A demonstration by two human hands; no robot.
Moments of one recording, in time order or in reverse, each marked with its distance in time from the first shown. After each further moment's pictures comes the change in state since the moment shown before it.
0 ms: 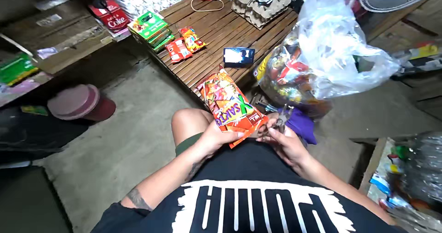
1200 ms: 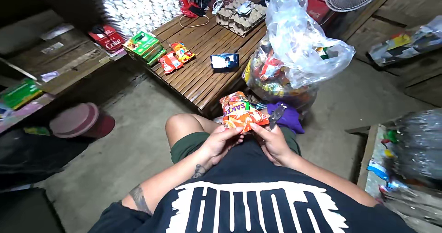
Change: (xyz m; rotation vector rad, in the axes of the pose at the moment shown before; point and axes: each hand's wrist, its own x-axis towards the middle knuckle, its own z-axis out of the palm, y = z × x) left_hand -0.017 -0.010 0.056 -0.241 0.039 -0.294; right_hand -0.030 0.003 0.021 0.126 0.224 -0.135
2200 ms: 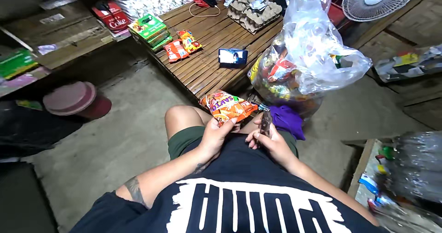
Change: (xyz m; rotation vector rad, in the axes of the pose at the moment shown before) left_hand 0.005 -0.006 -0.008 0.081 0.222 0.407; right_hand 0.004 -0.001 -0.021 -0.414 -0.325 0.065
